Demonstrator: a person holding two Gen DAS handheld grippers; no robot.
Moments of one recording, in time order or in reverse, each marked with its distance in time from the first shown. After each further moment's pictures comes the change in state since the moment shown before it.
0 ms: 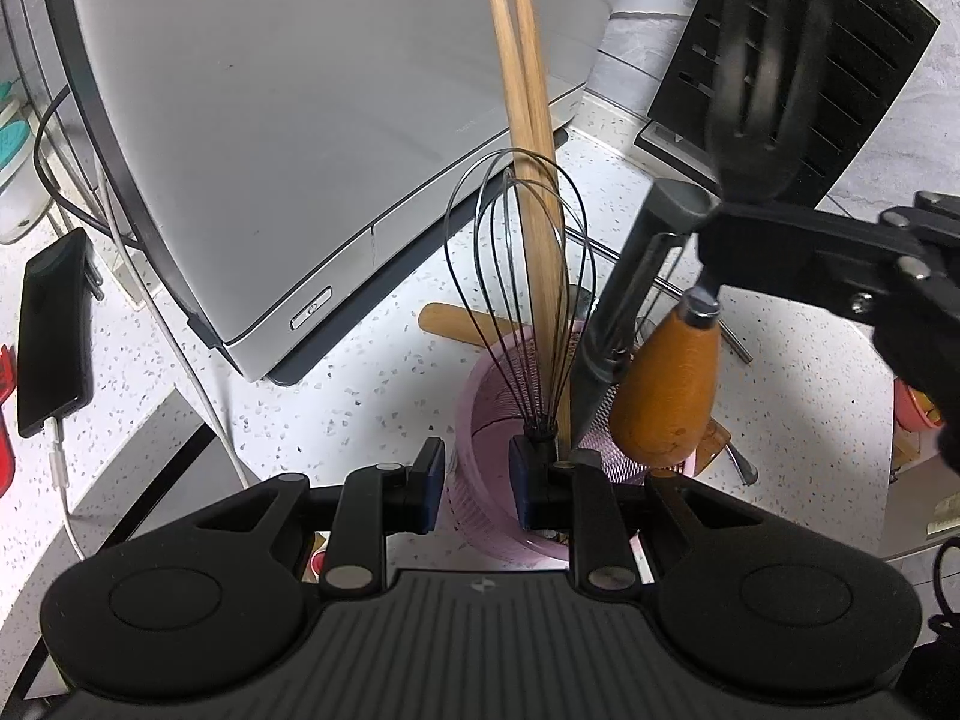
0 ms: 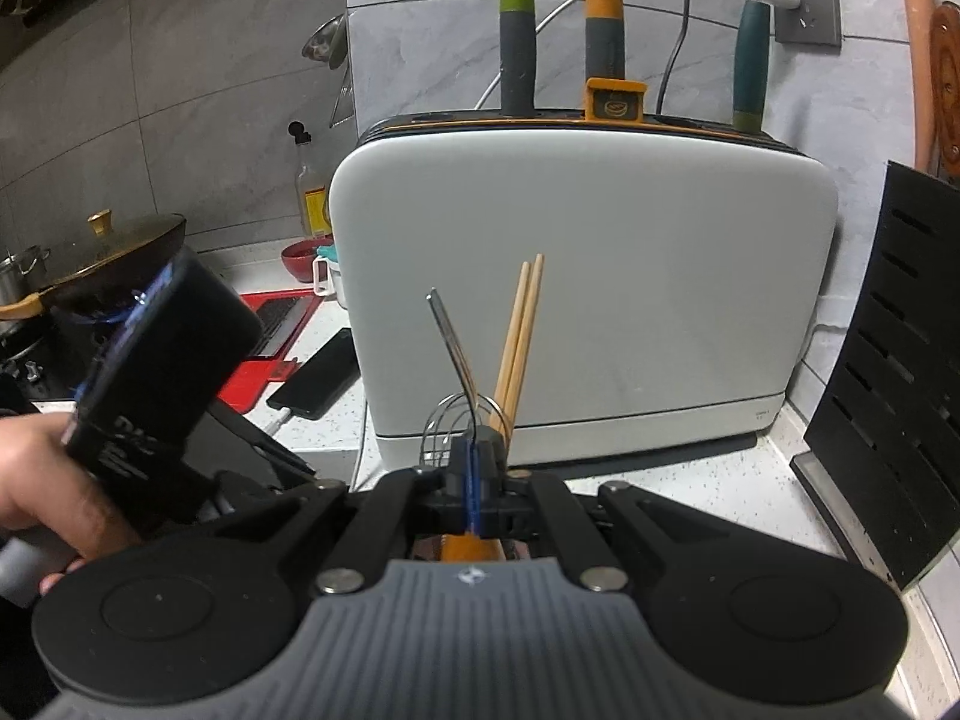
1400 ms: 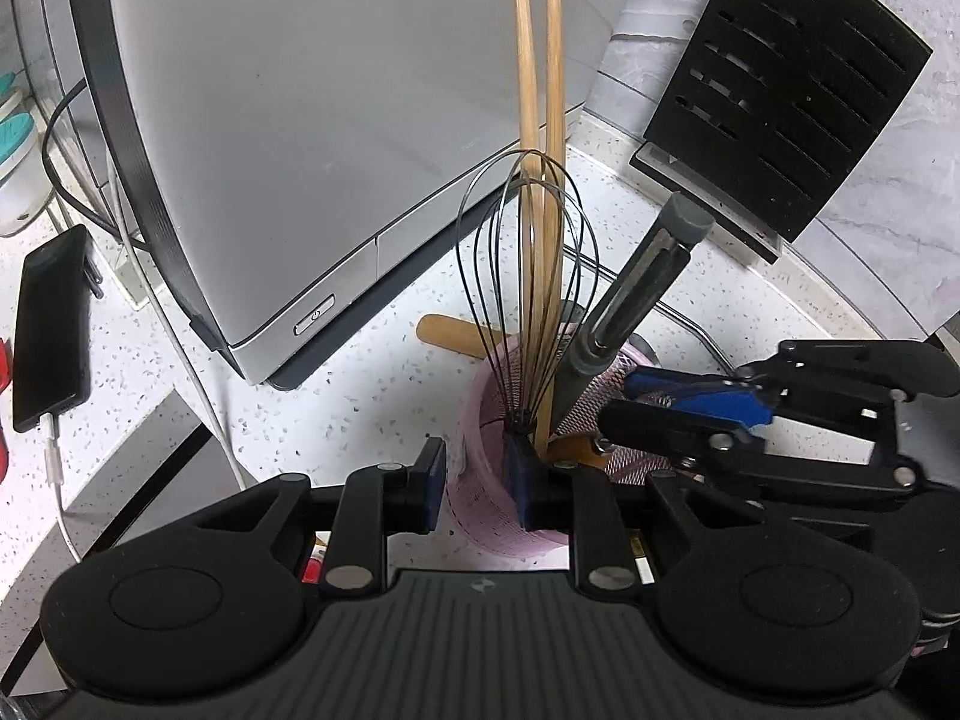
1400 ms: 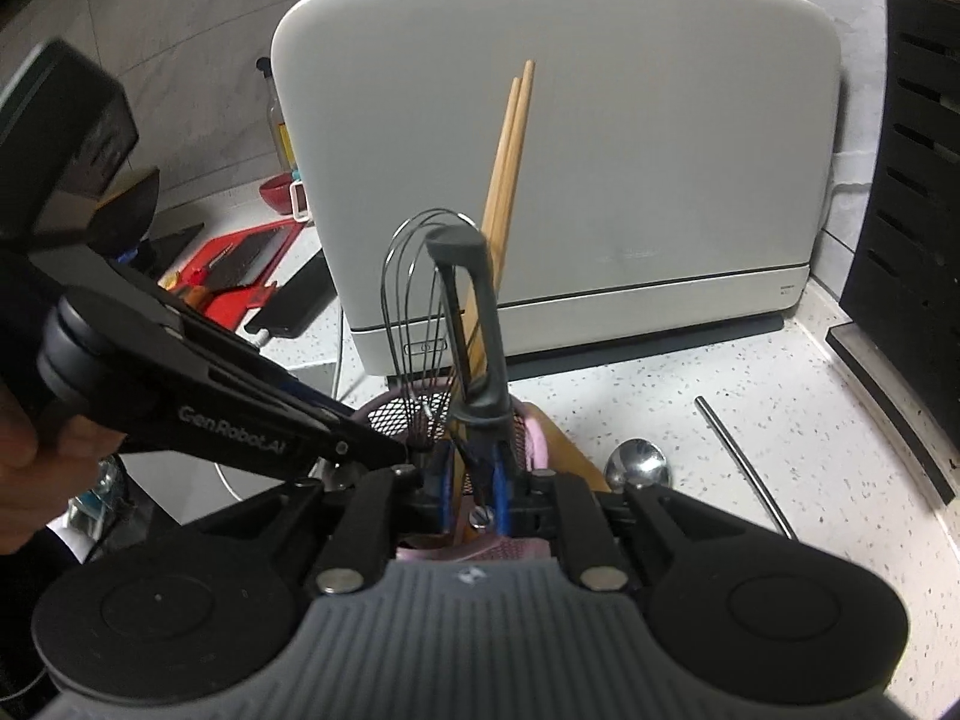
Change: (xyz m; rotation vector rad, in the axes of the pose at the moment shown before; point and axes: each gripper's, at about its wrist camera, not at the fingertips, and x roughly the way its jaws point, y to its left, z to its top) left arm -0.009 0.006 -0.001 -0.025 -0.029 -0.029; right arm 0.040 -0.013 -0.049 0.101 0.129 0.013
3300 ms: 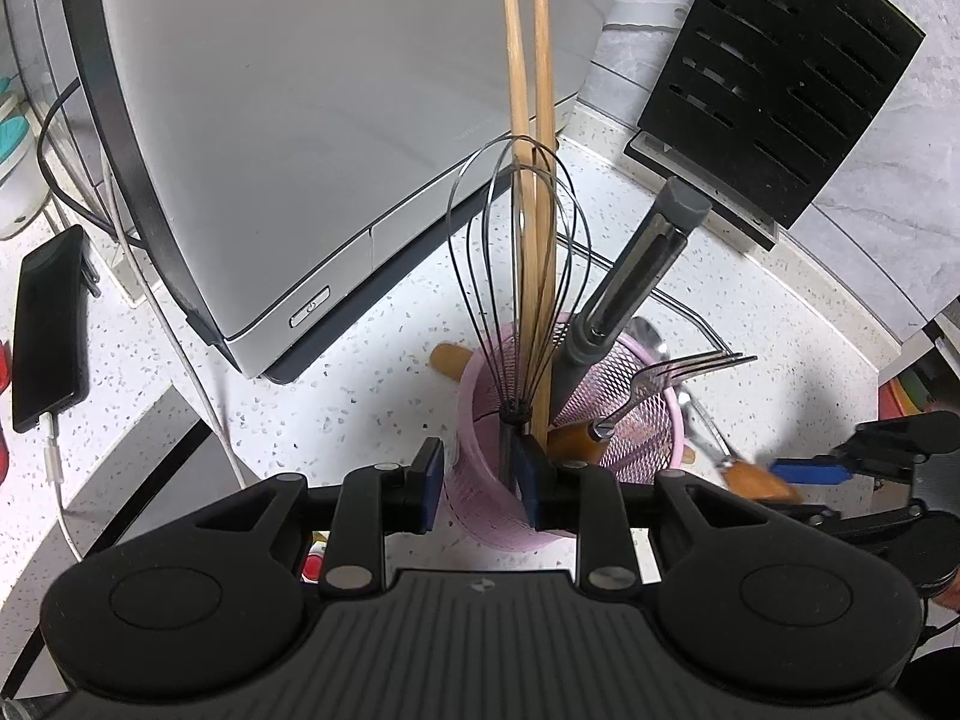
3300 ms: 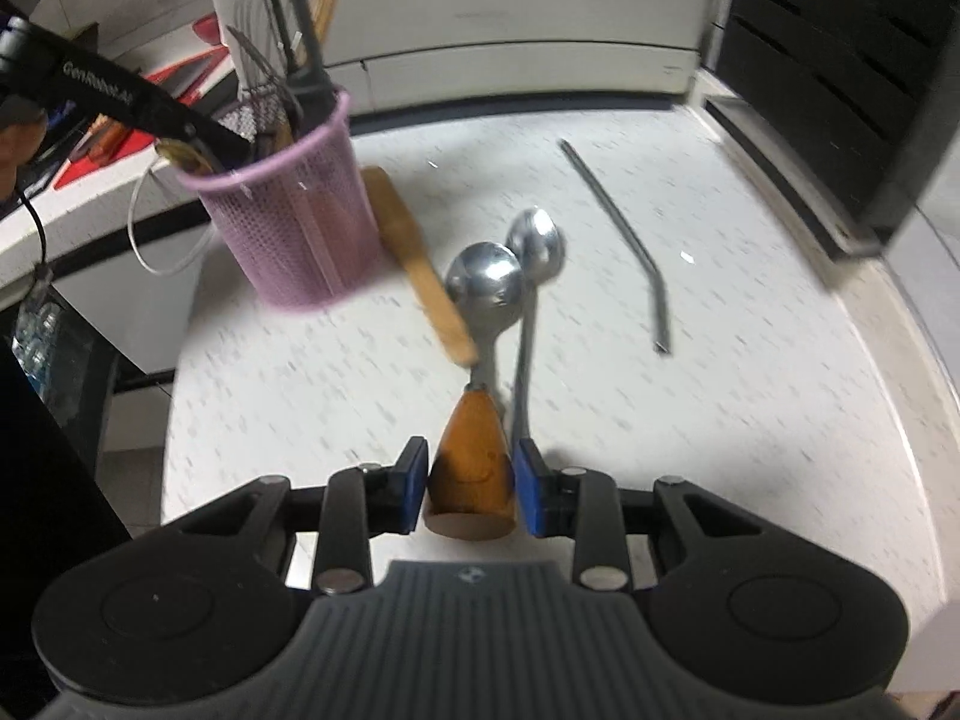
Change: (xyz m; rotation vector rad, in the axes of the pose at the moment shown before) left arm 0.001 -0.003 -0.004 0.017 0.008 0.002; right arm -0.032 -0.064 -0.082 -0.017 0.331 -0.117
